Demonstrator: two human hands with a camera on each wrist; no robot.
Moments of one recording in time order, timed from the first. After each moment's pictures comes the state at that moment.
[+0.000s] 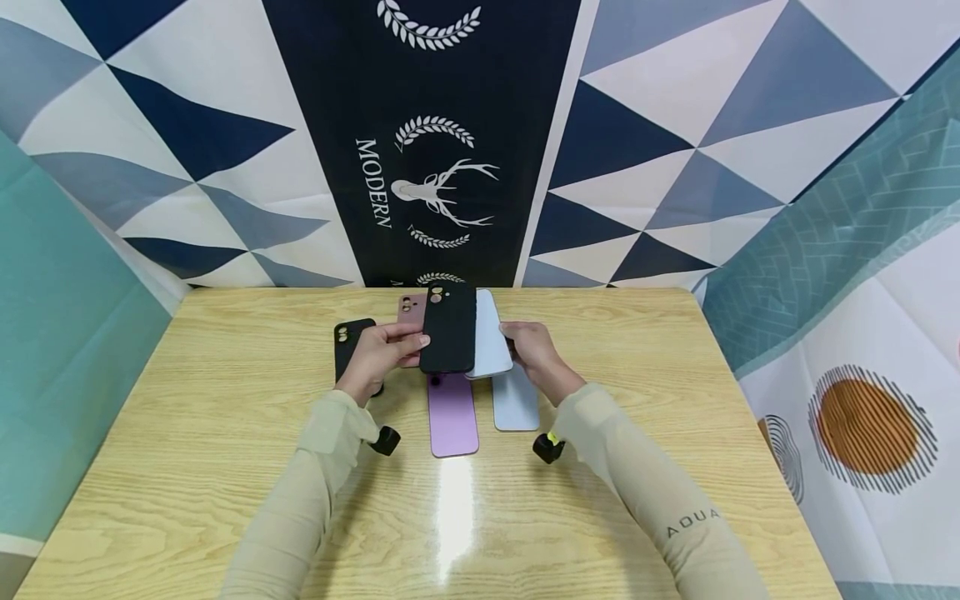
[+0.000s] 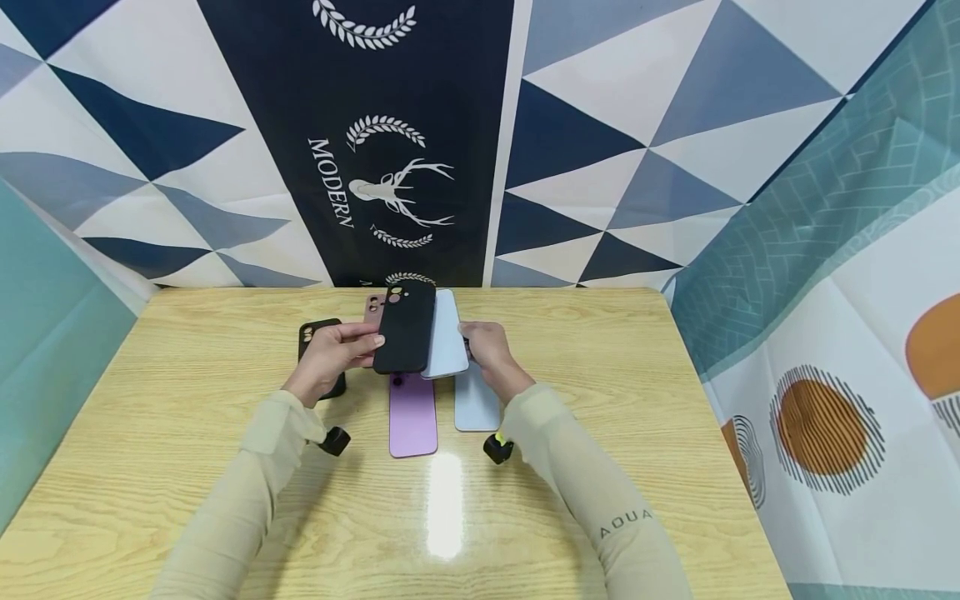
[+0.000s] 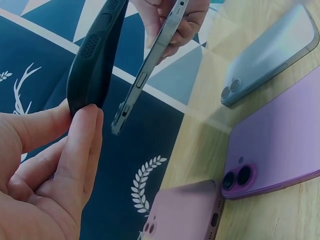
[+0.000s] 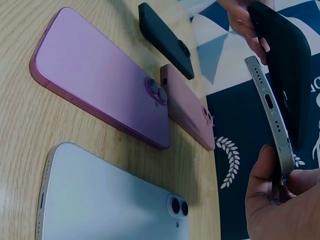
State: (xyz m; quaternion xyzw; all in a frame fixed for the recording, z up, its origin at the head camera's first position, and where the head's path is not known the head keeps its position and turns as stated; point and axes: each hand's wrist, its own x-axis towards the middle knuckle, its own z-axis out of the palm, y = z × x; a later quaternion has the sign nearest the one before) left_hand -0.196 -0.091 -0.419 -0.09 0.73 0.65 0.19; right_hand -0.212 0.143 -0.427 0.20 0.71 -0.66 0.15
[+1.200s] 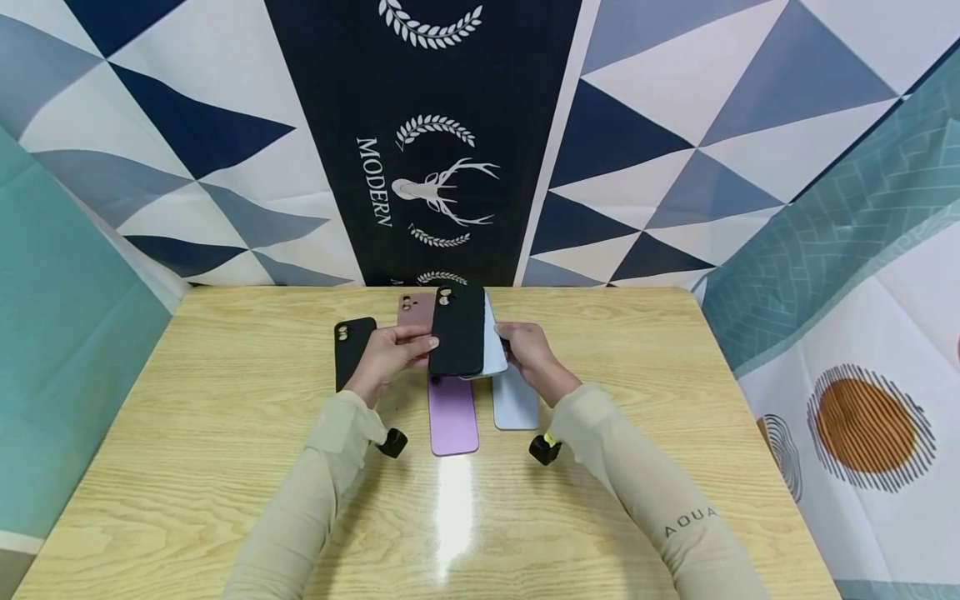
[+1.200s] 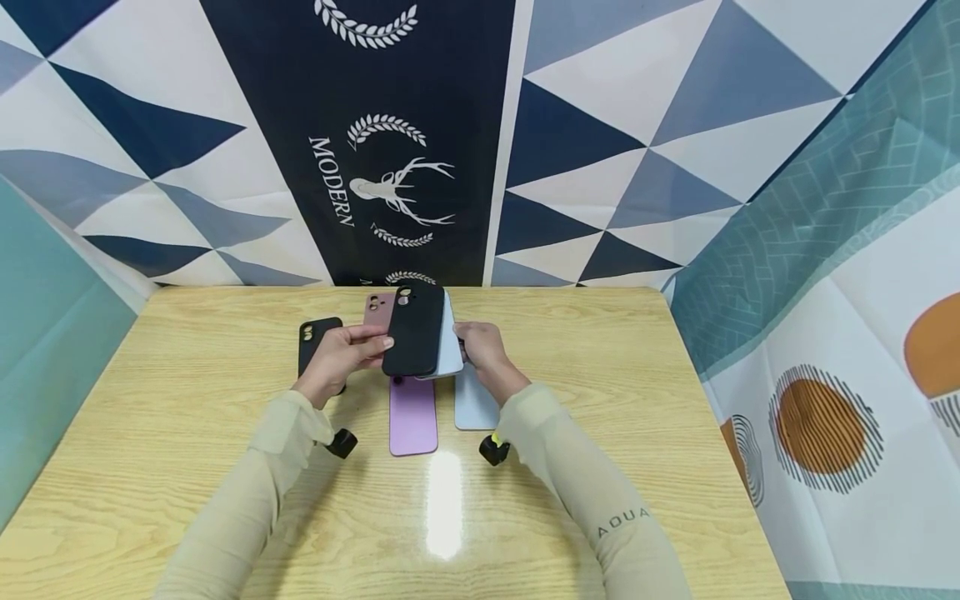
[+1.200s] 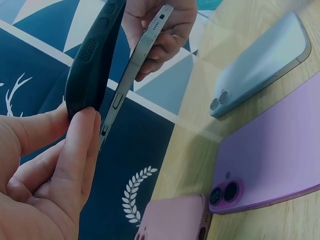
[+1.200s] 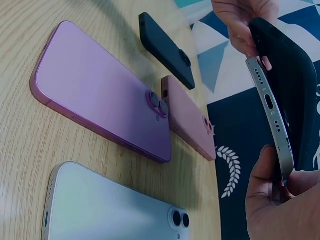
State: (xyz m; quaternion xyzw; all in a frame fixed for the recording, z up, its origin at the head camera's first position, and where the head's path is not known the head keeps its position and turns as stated) left_hand -0.193 -0.078 -0.420 -0.10 0.71 0.67 0.19; right_hand -0.209 0.136 -0.426 0.19 0.69 -0.68 0.15
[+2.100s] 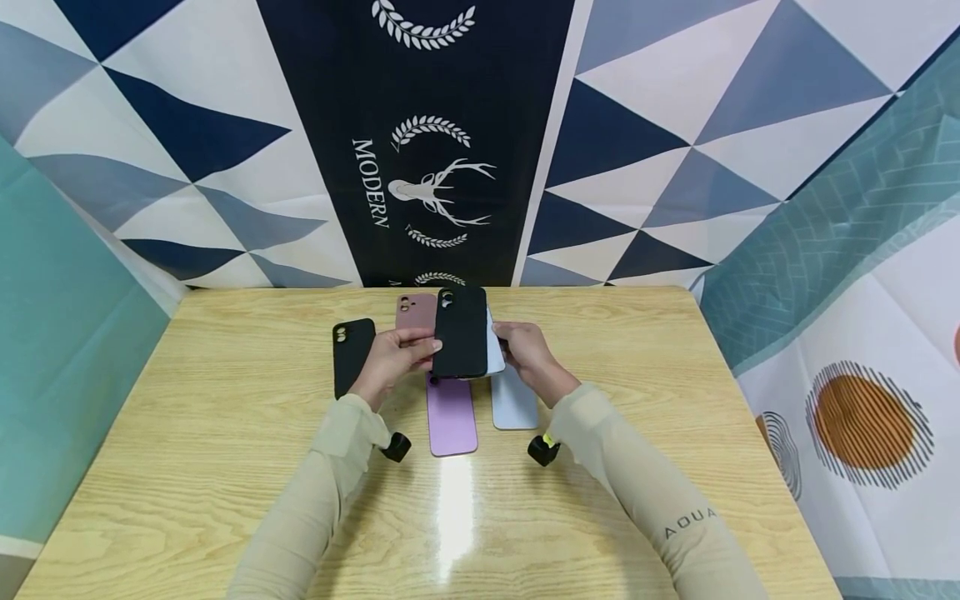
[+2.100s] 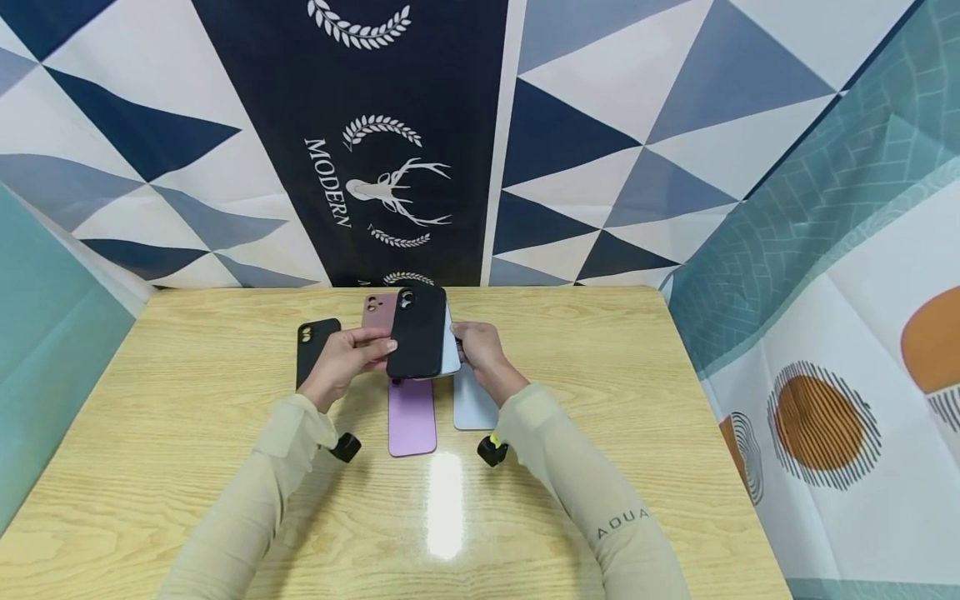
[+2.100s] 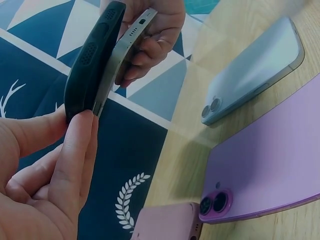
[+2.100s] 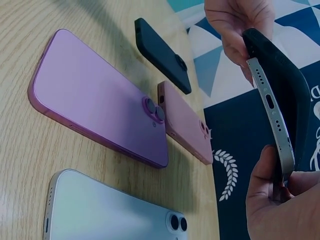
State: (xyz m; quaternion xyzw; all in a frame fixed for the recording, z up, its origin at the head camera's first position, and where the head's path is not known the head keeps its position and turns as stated) left_hand -0.193 -0.070 -0.427 -0.09 0.70 0.68 0.18; right_hand -0.205 0.135 -0.421 0.19 0.67 -0.70 0.16
